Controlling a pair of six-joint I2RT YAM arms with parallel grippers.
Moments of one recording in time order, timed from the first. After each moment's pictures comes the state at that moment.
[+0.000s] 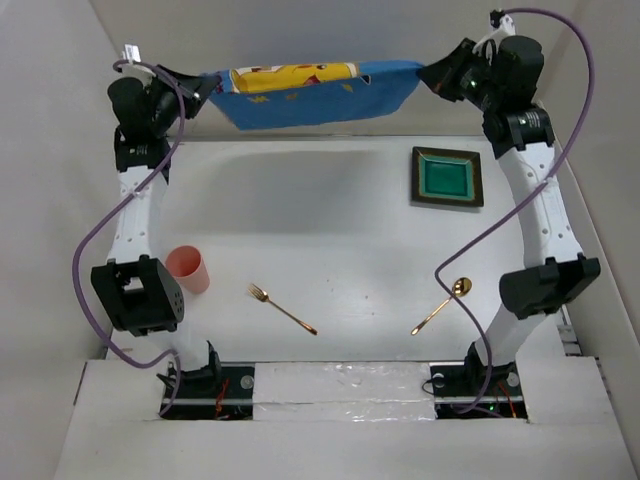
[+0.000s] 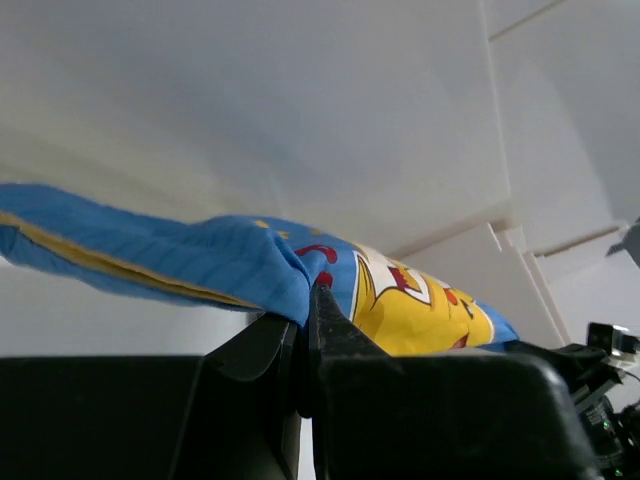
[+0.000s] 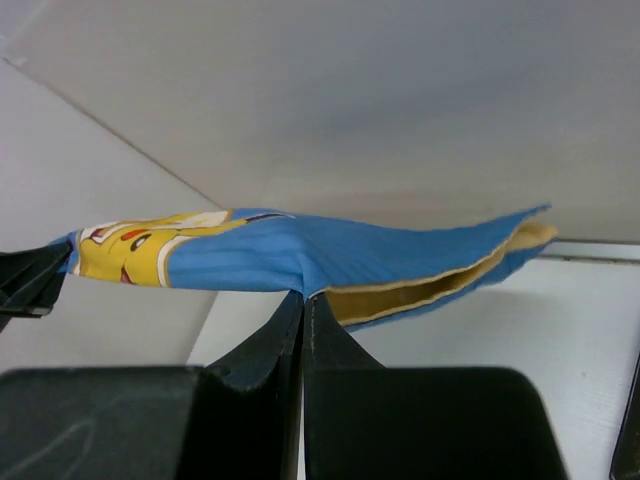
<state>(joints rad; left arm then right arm) 0.14 1.67 1.72 0.00 0.51 -1.05 0.15 1.80 2.21 -0.46 -0.32 0.56</state>
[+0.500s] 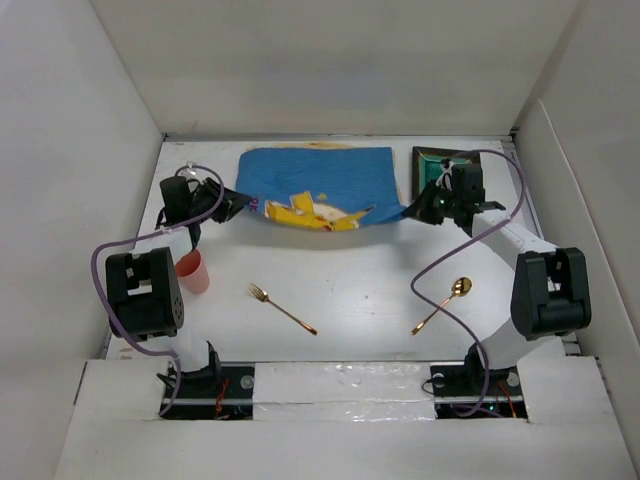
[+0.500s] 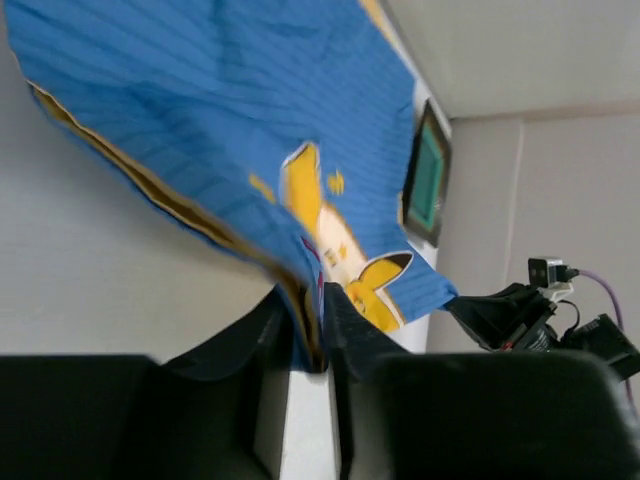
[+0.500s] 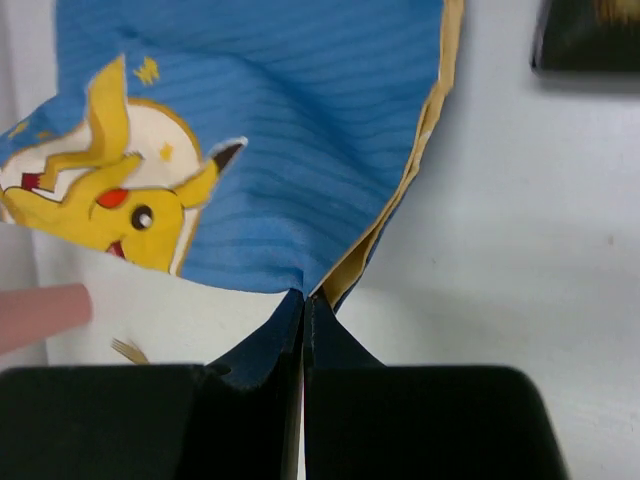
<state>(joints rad) 0.14 1.60 0.87 0.28 0.66 -0.94 0.11 1.59 1.05 -0.13 -0.43 0.54</state>
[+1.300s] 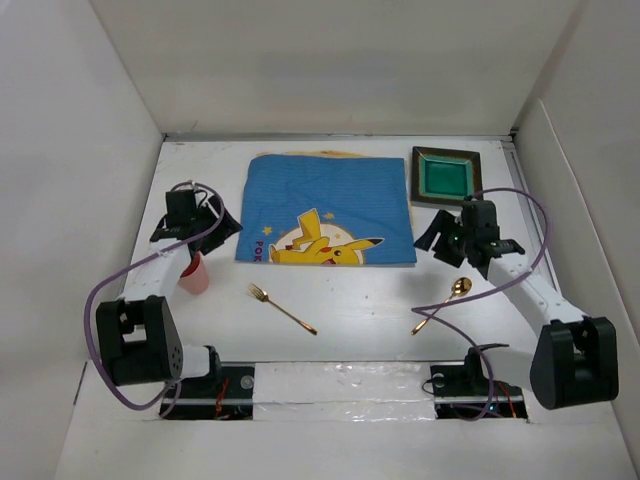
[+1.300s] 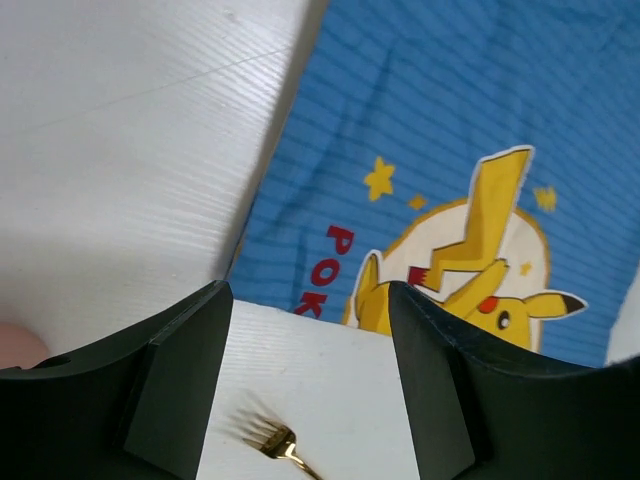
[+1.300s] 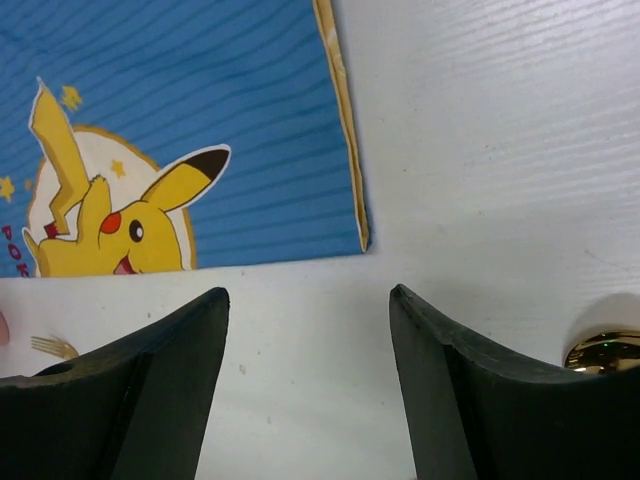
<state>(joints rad) 0.09 1.30 0.81 -0.30 0.23 -0.57 0.12 1.17 0.74 -0.35 -0.18 0.59</state>
